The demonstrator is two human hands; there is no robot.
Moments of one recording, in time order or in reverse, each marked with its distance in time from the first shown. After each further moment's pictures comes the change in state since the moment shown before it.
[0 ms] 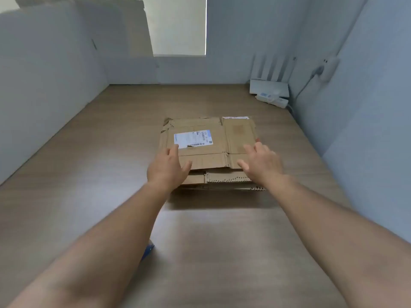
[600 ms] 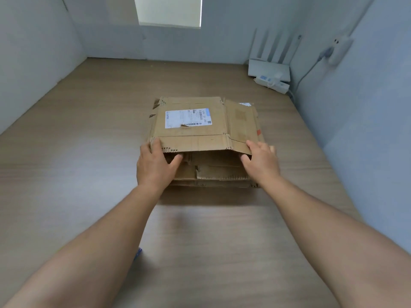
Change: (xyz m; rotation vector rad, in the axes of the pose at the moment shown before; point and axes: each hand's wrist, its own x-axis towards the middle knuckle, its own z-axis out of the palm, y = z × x) left_hand 0.019 -0.018 0.040 -0.254 0.077 -0.172; right_hand 0.020 0.008 0.041 0.287 -0.049 0.282
